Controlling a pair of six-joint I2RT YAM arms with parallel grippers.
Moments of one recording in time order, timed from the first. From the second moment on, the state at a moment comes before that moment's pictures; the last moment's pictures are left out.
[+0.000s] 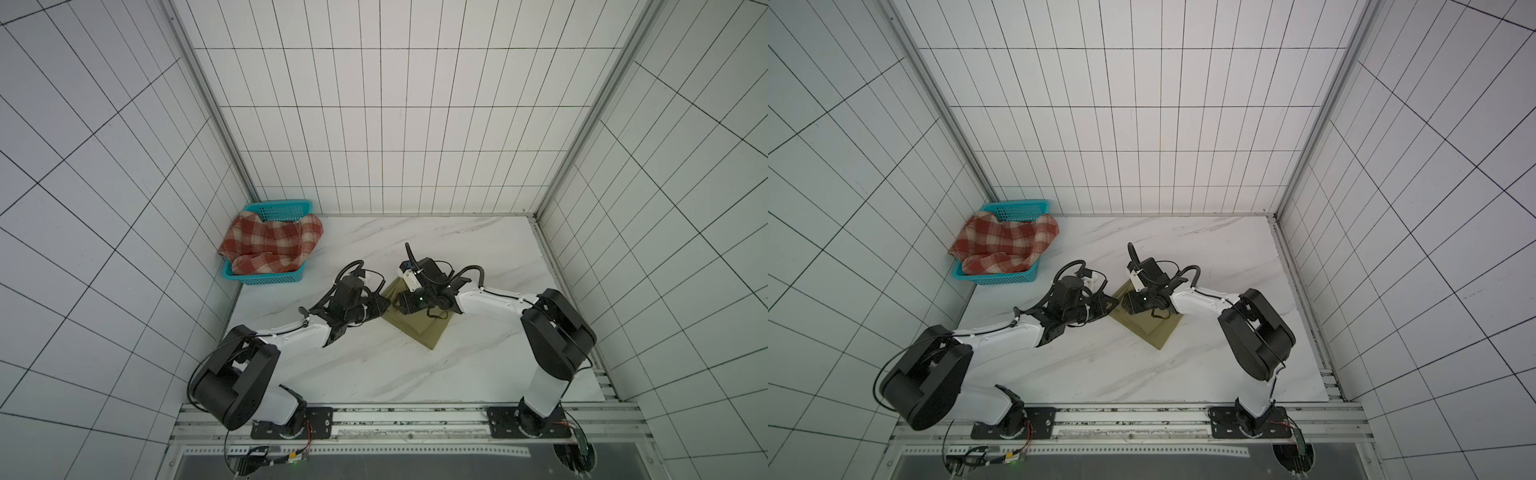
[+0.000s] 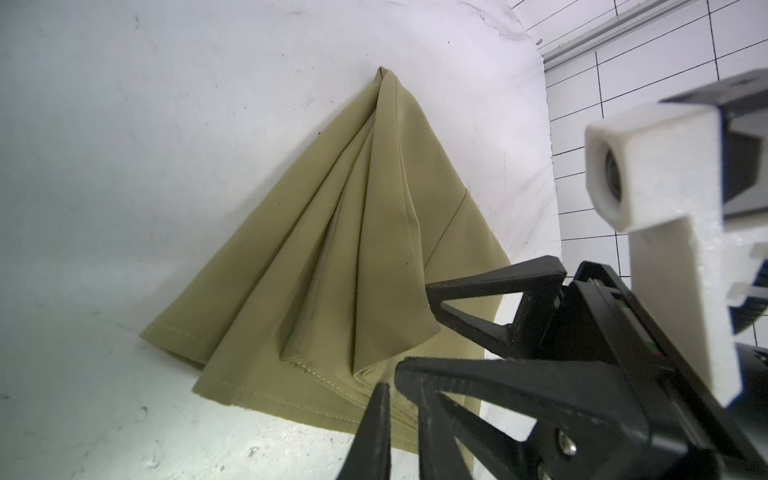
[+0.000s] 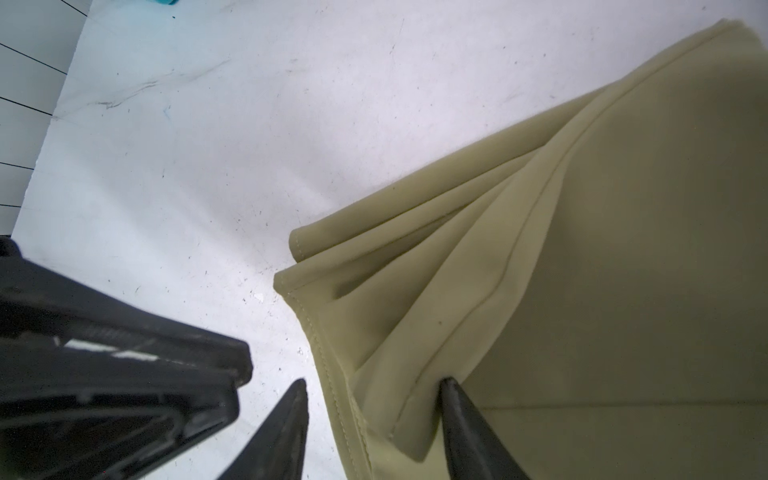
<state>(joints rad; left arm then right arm) -0.54 1.43 0.59 0.17 0.33 -0.84 0.73 1.78 1.09 -0.22 -0.23 0.33</state>
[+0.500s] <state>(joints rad) -0.53 1.43 0.60 0.15 0.32 -0.82 0.73 1.71 1.09 -0.19 -0.24 0.34</state>
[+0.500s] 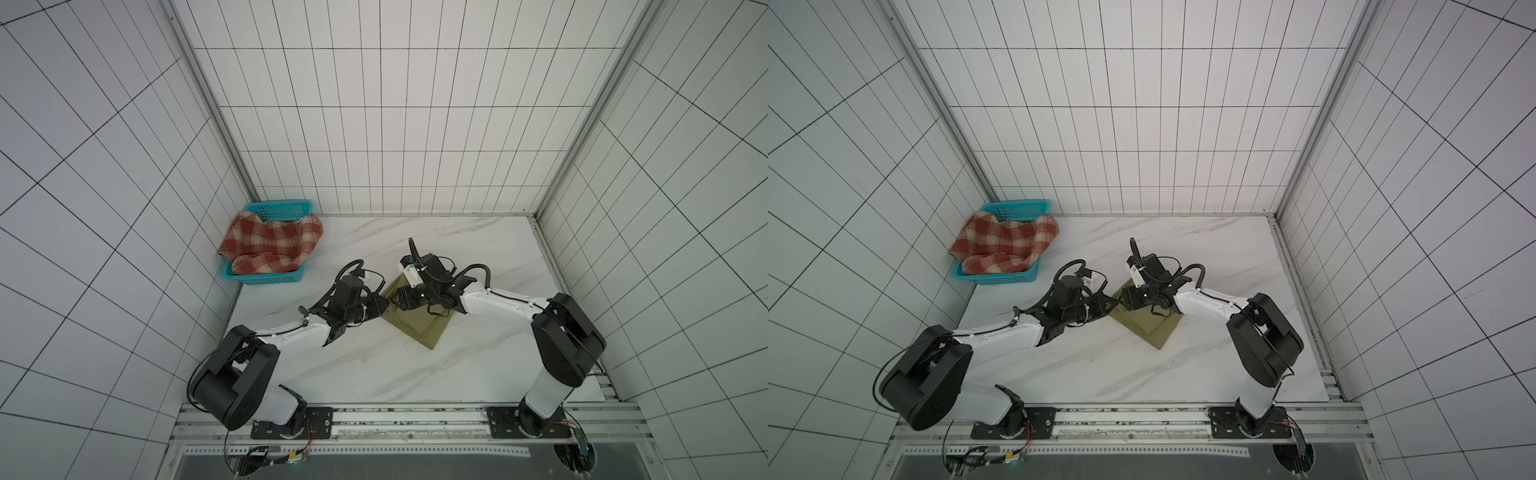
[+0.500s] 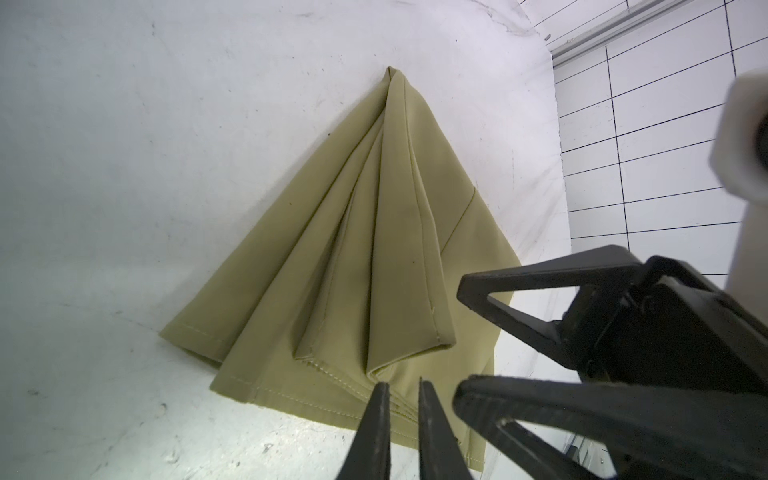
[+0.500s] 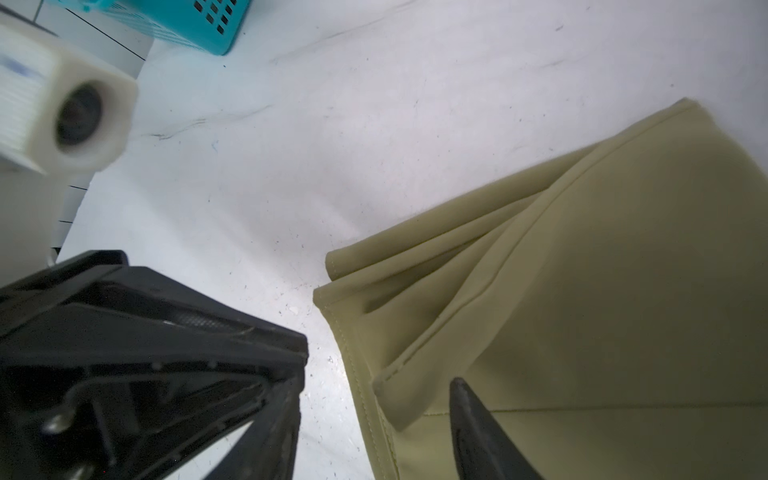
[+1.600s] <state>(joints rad) -0.66 1.65 0.79 0.17 0.34 -0.81 0.67 1.46 0.76 -0.13 -0.21 0.44</state>
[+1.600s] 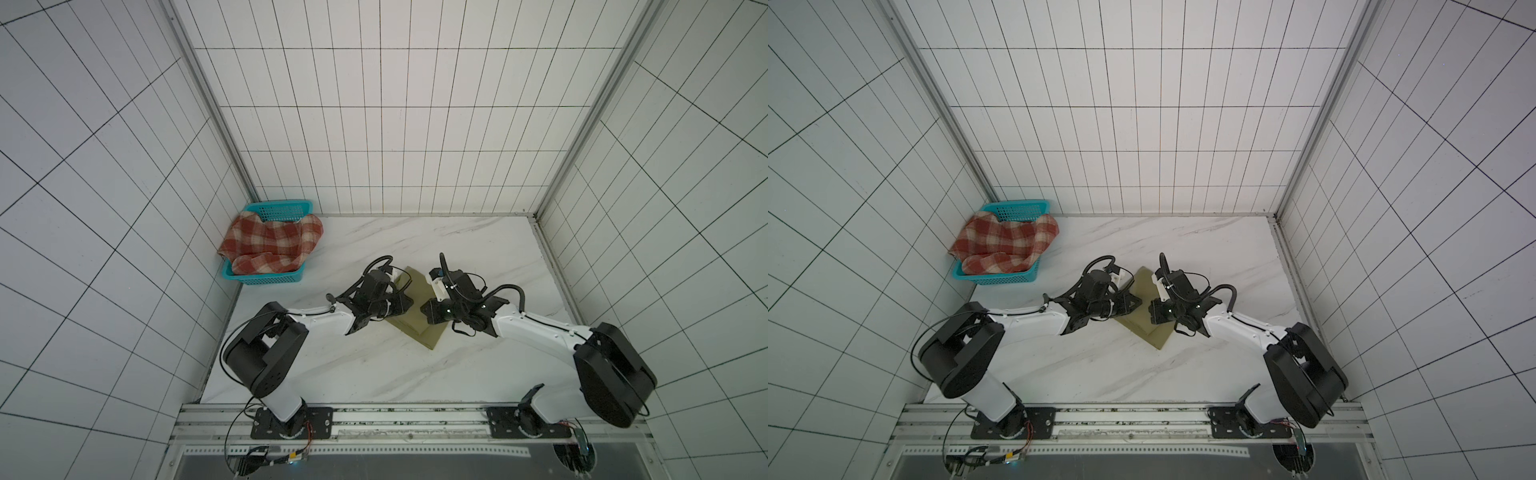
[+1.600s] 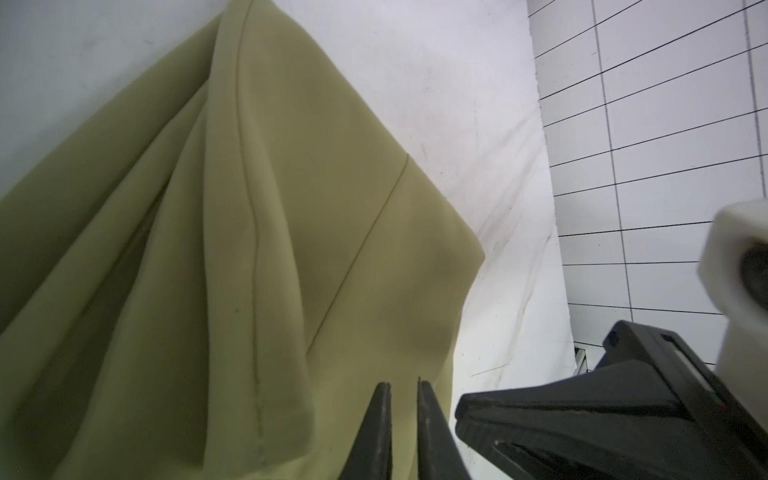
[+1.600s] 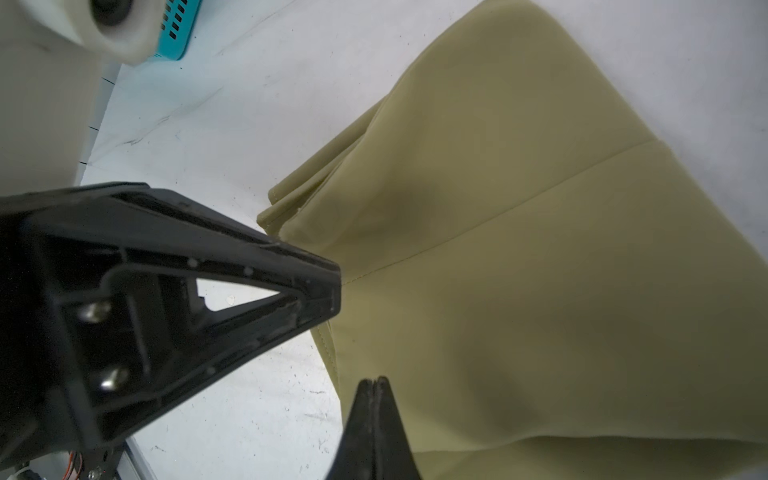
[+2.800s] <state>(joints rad) -0.55 1.80 0.71 0.35 0.36 -0.81 0.78 1.57 0.68 -0.03 -0.16 0.53</state>
